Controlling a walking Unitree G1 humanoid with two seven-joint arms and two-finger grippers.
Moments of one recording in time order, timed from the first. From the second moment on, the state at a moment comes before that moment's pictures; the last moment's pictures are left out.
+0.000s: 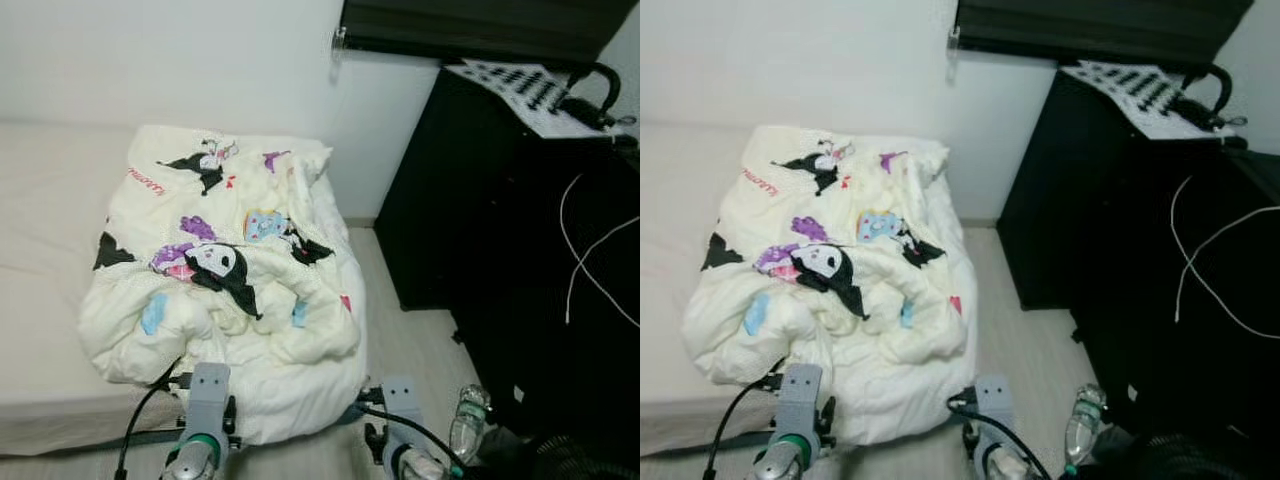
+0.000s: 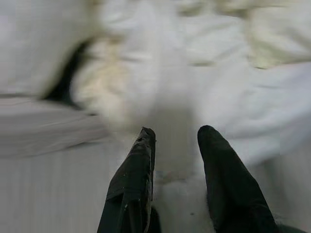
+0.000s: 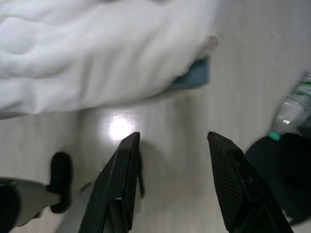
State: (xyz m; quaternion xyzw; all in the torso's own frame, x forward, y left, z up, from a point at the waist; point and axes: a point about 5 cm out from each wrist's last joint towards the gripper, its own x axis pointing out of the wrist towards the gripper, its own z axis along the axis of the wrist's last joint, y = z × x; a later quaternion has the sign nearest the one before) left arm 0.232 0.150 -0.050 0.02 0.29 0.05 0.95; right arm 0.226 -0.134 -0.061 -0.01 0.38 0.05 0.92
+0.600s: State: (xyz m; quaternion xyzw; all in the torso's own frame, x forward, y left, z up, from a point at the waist) left arm 0.234 0.149 -0.047 0.04 0.29 0.04 0.96; right arm 0.229 -0.136 -0.059 -0.01 0.38 0.04 0.93
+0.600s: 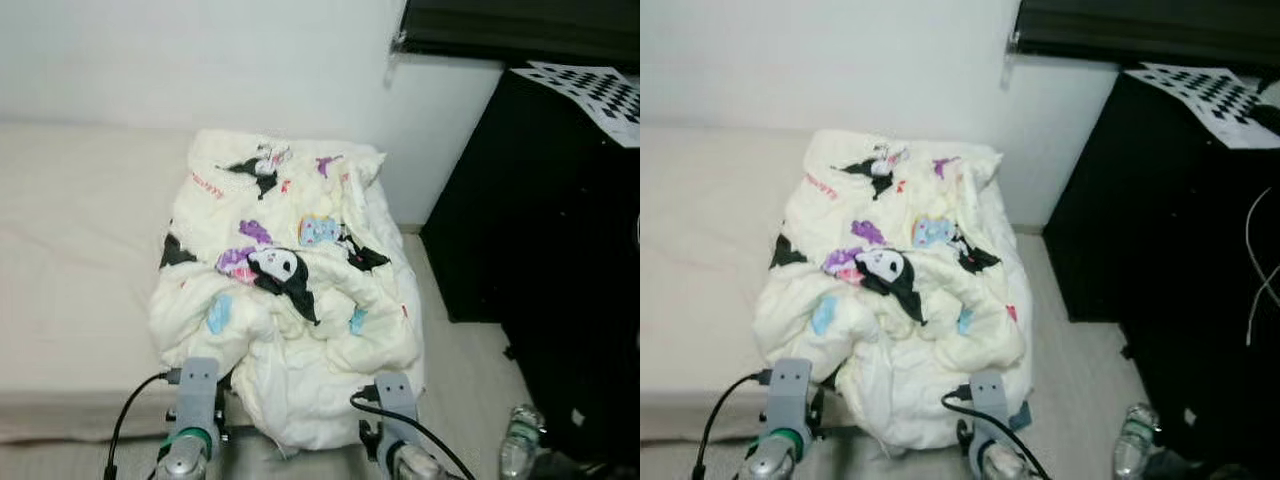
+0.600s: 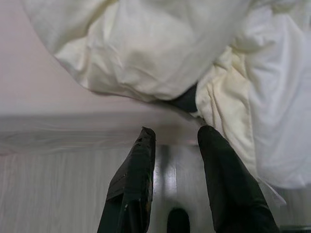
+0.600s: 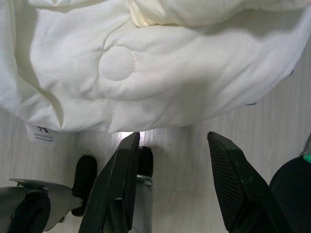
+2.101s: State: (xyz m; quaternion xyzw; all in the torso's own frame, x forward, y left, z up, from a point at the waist) left arm 0.228 0.150 -0.056 0.07 0.33 0.02 0.94; right arm 0.223 -0.148 -0.064 -0.03 0.40 0.02 0.92
